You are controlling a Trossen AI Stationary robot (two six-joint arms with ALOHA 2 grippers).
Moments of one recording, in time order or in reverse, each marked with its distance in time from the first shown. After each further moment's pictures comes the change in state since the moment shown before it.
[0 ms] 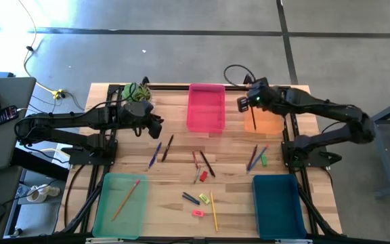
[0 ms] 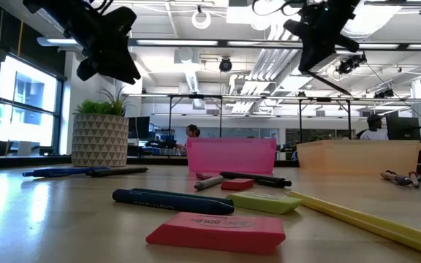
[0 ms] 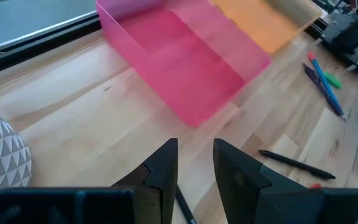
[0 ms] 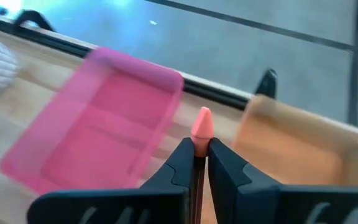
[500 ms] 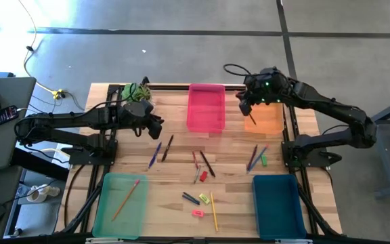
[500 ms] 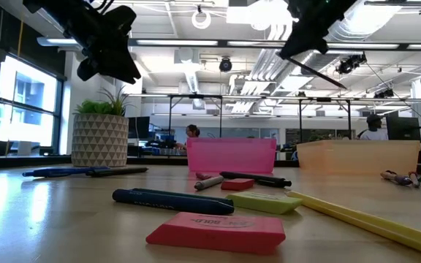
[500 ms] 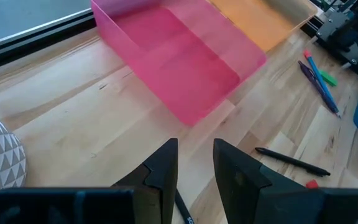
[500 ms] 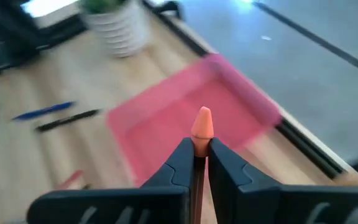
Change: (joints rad) left arm 0.000 0.000 0.000 0.002 0.015 0.000; right arm -0.151 -0.031 0.000 0.196 -0.553 -0.502
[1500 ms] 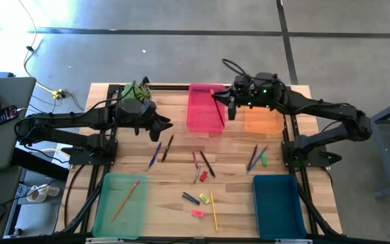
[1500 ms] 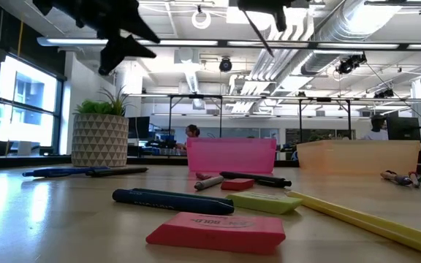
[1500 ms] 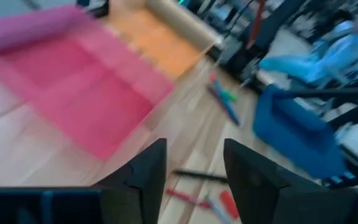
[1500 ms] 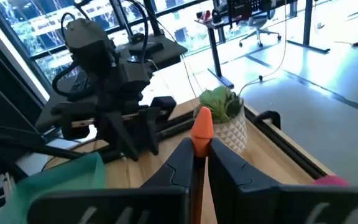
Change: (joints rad) left arm -0.003 0.000 0.000 0.263 0.240 0.024; right arm 0.209 0.098 0.000 0.562 -0.053 0.111
